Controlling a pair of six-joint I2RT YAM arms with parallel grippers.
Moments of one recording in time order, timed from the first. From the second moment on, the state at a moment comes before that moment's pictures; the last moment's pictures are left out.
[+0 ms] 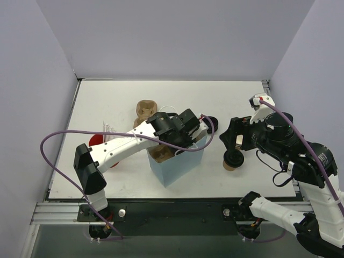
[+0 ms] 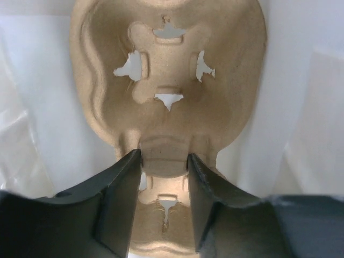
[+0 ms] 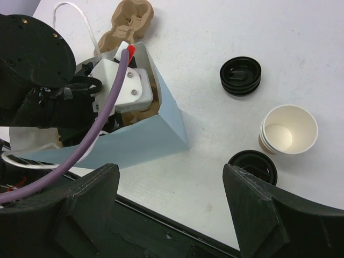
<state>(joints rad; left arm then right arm) -1.05 1.76 1.76 -1.15 -0.13 -0.05 0.63 0.91 1.55 -1.15 0.14 0.29</state>
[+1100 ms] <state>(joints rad) -0.94 1.60 2.12 -1.17 -0.23 -0.36 0.63 1.10 1.62 -1.10 0.09 0.33</state>
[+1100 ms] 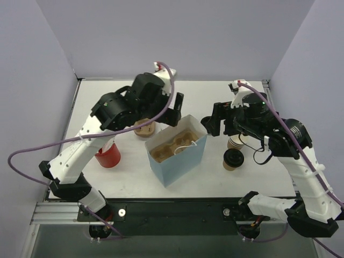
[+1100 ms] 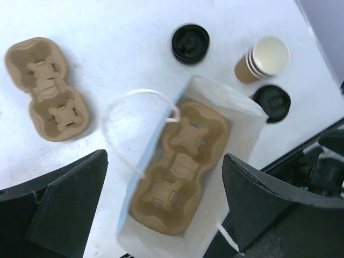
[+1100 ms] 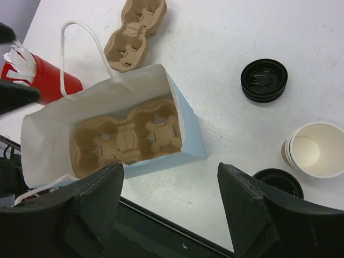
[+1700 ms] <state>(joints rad) -0.71 1.14 1.57 -1.10 -0.15 -0.65 0.54 1.48 1.71 -1.10 -0.03 0.20</state>
